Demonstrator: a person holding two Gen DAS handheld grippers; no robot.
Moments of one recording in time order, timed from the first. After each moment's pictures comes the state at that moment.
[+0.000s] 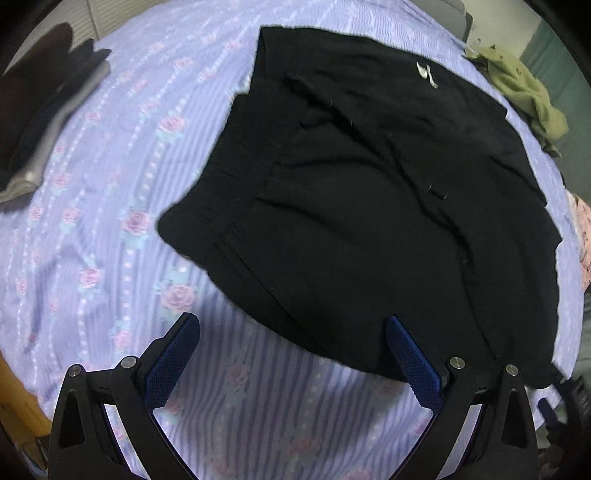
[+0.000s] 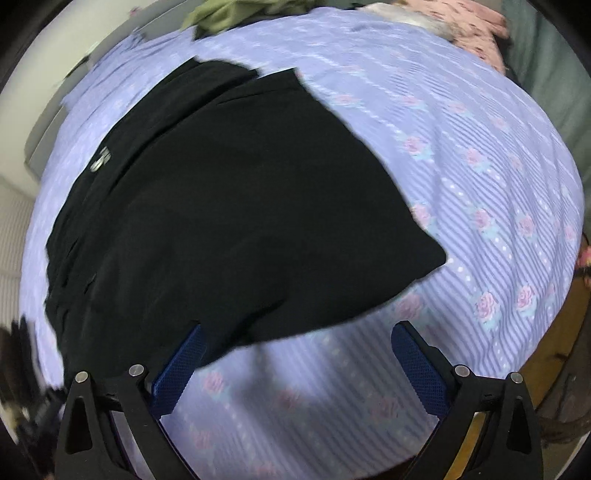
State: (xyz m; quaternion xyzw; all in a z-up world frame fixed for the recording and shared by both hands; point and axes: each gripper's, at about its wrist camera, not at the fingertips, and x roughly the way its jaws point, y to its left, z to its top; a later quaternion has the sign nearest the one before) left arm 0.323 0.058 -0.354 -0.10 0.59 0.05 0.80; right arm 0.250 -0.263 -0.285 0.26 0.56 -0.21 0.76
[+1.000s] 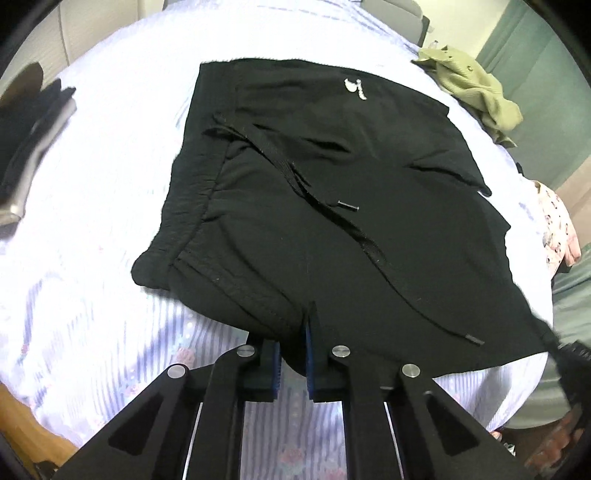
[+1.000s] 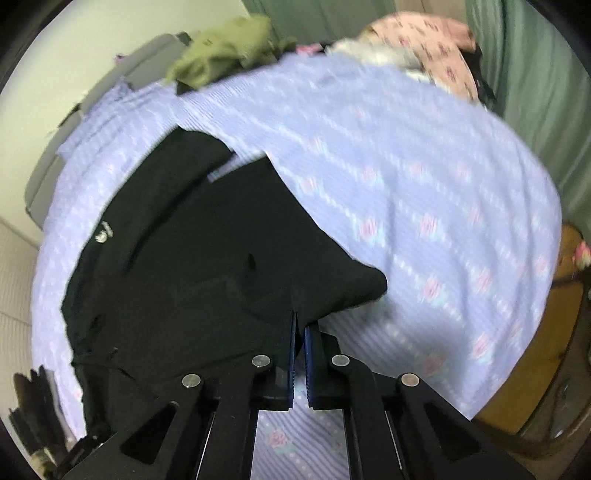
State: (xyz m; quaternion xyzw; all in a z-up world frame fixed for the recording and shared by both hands) left arm 0.300 0.030 -0.298 -0.10 0.57 -0.03 0.82; right arm 0.271 -0.317 -0.223 0.27 0.50 -0.23 0.79
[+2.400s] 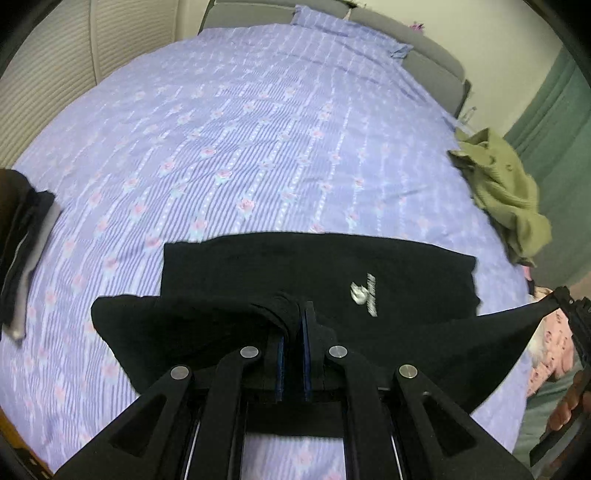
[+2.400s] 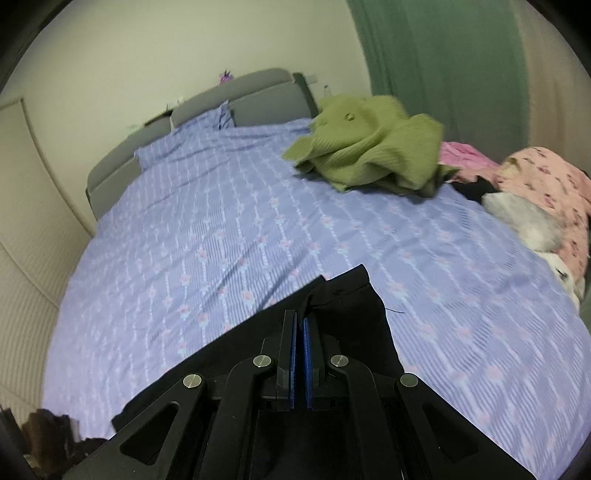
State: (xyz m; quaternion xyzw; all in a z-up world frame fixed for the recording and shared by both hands) left arm 0.567 0.060 -0.223 -0.16 0.52 0.05 0.84; right arm 0.587 -0.309 -0.137 0.17 0.41 -0.11 0.89
